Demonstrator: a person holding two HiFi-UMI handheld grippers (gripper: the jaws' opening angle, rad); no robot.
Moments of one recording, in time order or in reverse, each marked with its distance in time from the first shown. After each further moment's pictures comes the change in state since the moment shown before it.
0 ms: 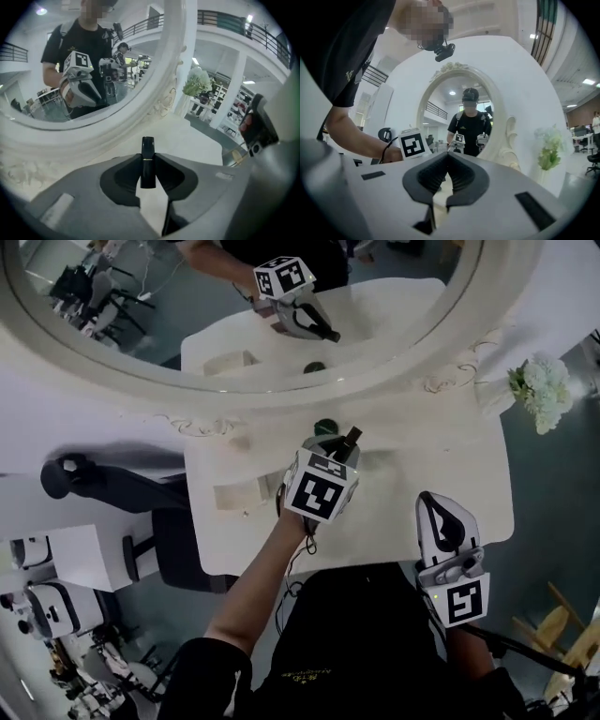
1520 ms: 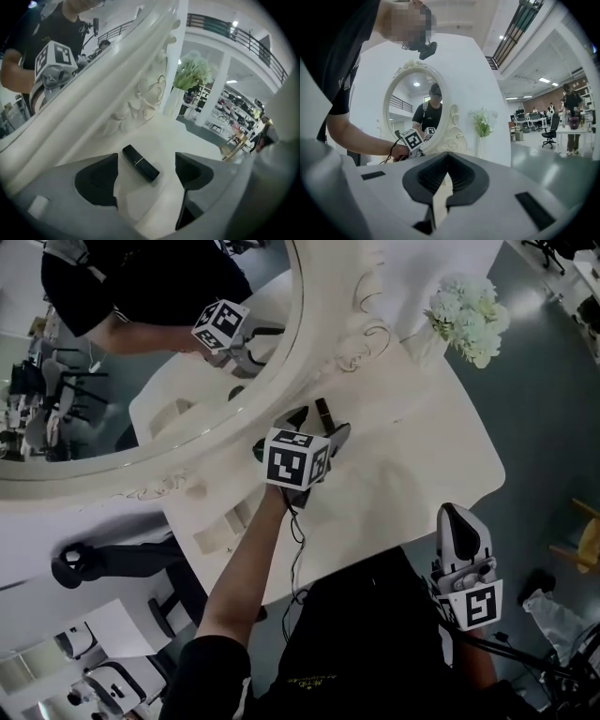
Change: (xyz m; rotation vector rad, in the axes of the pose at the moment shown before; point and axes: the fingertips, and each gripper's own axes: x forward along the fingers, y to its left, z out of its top) left arm 0.111 -0.047 0.043 0.095 -0.025 -0.191; right arm -0.131 -0.065 -0.061 0.205 0.127 -0.436
